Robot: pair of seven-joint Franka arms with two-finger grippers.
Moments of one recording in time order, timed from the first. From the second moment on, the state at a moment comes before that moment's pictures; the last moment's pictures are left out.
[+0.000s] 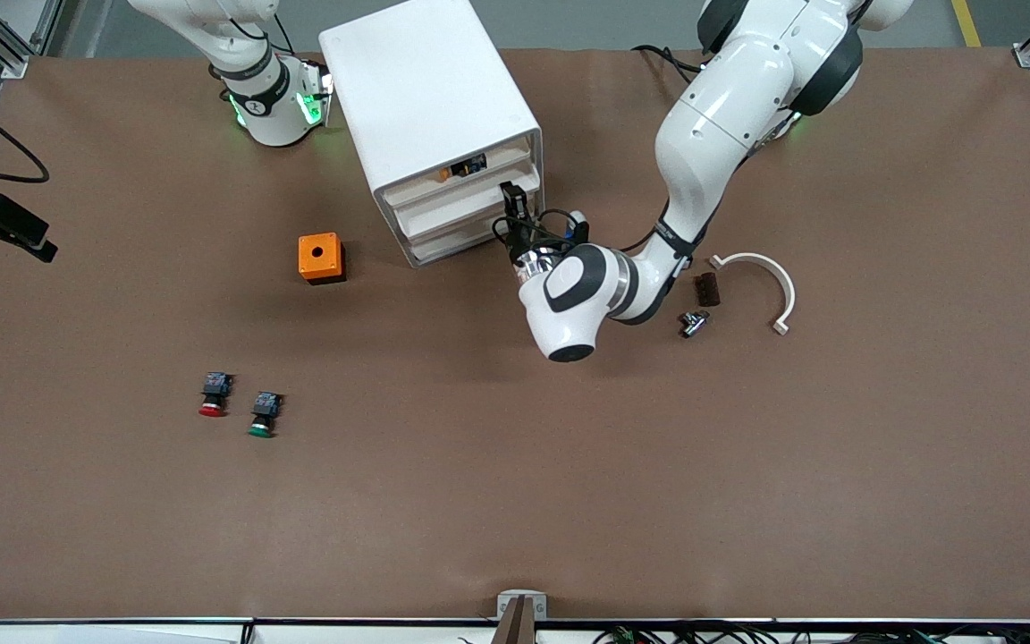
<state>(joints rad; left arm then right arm) -0.56 0.97 -0.18 -1.29 -0.90 1.34 -2.30 -0.09 -0.06 0.00 -1.66 -0.01 1.68 0.06</state>
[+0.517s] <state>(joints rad) -0.46 0.97 -0.18 -1.27 -0.92 1.40 -2.30 -0.09 -0.06 0.00 -1.66 -0.01 1.68 0.06</state>
